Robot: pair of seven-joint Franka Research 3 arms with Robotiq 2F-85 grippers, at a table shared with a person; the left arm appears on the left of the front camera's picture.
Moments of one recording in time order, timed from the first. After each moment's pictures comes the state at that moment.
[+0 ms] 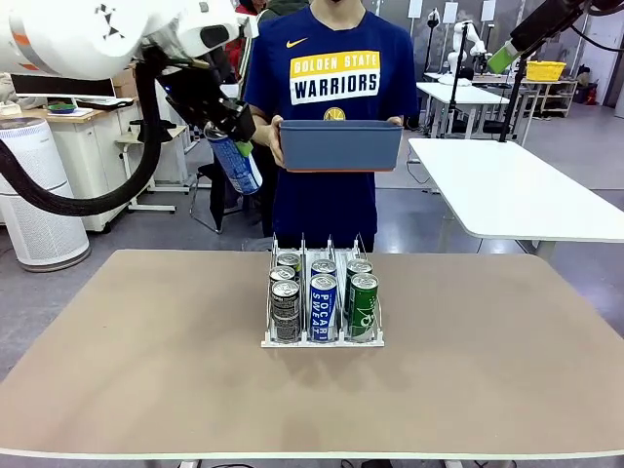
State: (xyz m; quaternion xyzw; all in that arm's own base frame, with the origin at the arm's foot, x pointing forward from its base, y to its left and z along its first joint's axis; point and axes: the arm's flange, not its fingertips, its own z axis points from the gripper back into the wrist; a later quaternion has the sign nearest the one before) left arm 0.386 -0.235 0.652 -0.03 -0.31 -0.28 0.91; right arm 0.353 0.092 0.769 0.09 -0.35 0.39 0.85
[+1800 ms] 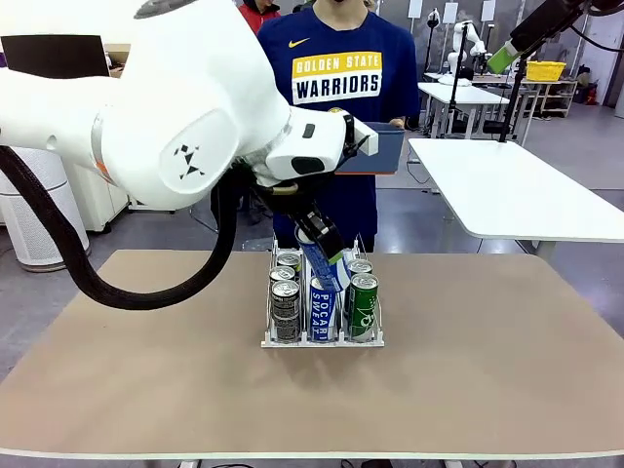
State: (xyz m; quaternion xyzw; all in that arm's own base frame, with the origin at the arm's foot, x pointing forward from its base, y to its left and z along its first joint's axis) left arm 0.286 -0.352 0.552 -0.06 -0.28 -0.50 0.82; right arm 0.353 0.092 0.769 0.09 -0.35 0.39 0.85
